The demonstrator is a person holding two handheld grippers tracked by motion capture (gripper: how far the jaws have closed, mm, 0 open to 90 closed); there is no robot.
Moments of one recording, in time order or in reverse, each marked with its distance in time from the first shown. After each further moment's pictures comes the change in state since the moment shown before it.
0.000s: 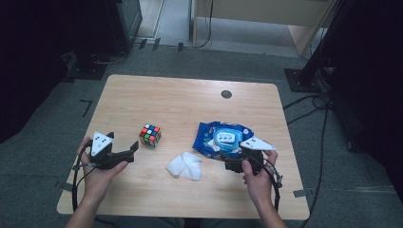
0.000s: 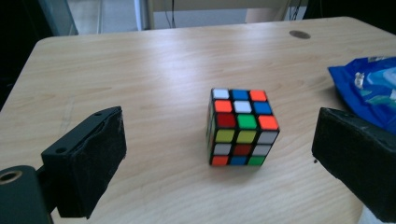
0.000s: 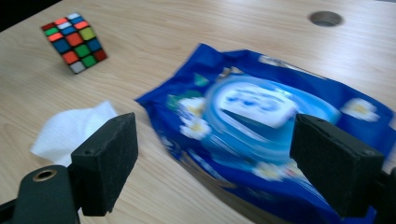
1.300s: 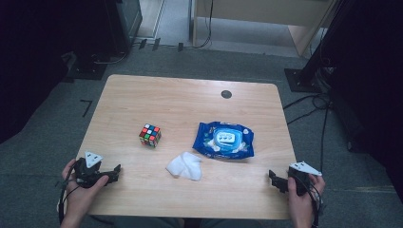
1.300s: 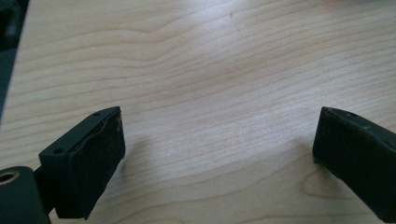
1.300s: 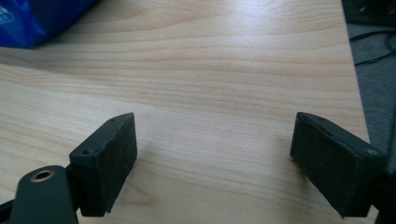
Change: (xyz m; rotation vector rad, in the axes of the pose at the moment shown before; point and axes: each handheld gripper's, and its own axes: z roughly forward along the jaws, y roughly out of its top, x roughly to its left) left arm 0.044 -0.069 -0.007 0.344 0.152 0.043; right arm -0.116 -0.111 -0.056 0.130 -0.331 0.175
